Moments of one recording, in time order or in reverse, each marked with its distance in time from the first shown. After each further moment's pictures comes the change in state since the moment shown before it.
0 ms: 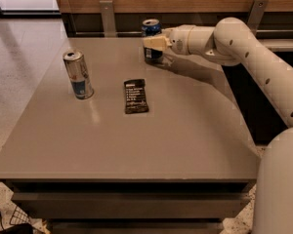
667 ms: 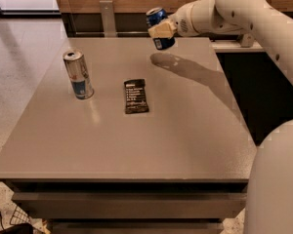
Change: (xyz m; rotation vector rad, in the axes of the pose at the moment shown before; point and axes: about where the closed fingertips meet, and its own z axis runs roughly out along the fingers) arm -0.033 -0.006 -0.037 0.132 0.254 -0.116
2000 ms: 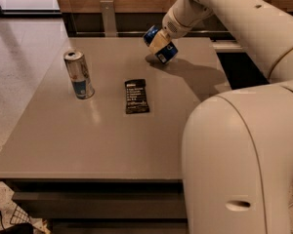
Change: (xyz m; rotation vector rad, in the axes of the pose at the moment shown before) arm 0.046 0.014 0.021 -0.032 0.460 -0.073
